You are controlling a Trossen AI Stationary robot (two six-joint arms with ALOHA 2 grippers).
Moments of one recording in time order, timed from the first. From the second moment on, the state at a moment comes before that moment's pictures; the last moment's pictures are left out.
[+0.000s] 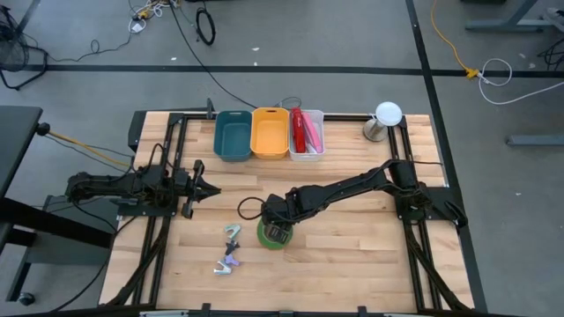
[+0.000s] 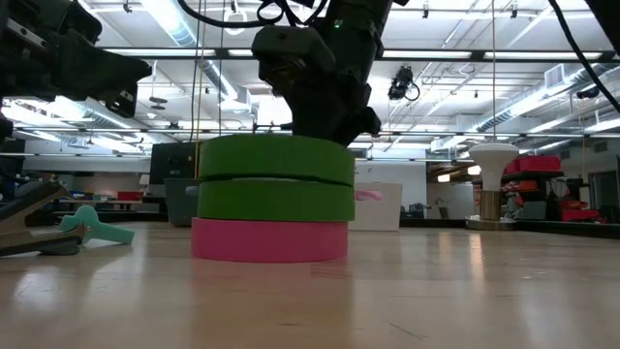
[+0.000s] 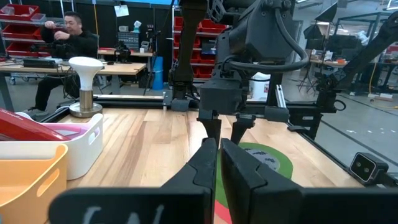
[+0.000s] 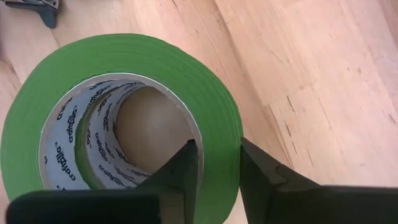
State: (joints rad) left arm -0.03 0.01 0.01 0.05 0.04 -0.07; right arm 0.20 2.13 1.74 -0.86 0.11 0.62
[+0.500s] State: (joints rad) left arm -0.03 0.01 0.01 0.05 0.04 -0.07; right arm 0.14 2.00 1.74 -0.78 0.05 0.67
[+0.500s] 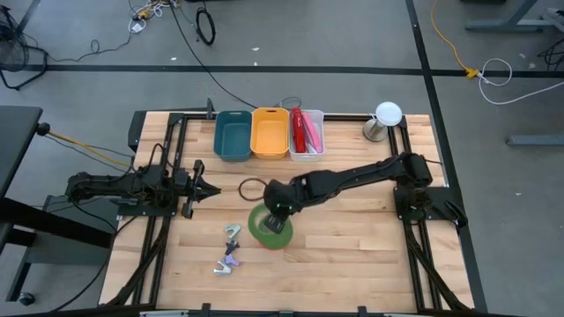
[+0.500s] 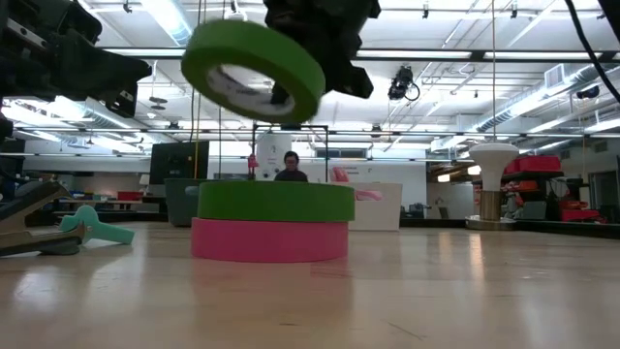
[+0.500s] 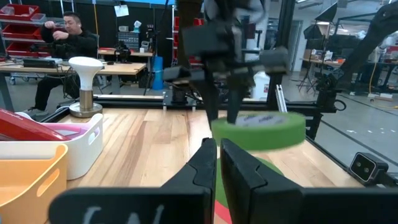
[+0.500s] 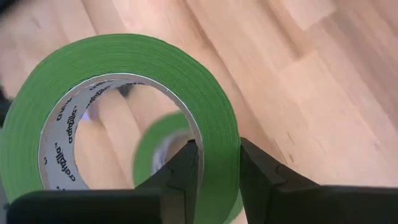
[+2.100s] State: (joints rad) left arm -0.03 0.01 0.01 0.05 0.04 -0.07; right arm -0.39 1.91 1.74 -0.54 0.15 0.12
